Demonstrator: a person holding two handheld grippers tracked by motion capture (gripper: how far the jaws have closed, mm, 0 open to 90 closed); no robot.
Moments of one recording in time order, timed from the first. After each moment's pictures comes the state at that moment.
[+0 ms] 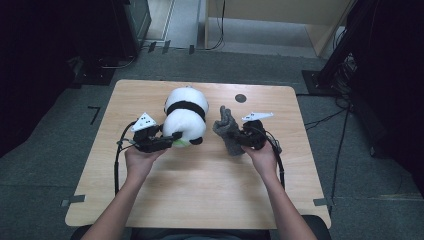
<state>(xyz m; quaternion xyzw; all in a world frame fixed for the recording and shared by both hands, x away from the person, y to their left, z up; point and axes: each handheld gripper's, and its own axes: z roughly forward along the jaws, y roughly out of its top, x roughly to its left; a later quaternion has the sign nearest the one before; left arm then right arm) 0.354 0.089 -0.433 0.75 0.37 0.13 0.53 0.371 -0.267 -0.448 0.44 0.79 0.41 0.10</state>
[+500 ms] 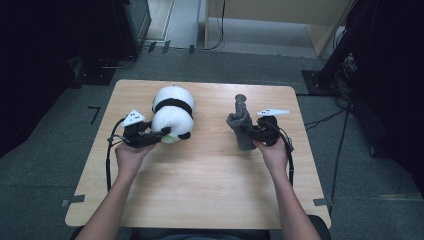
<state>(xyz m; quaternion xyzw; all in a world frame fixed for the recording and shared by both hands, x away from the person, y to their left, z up) 0.374 0.123 -0.442 0.75 0.40 0.15 0.51 0.377 -0.306 -0.442 0.48 0.76 0.42 0.12</state>
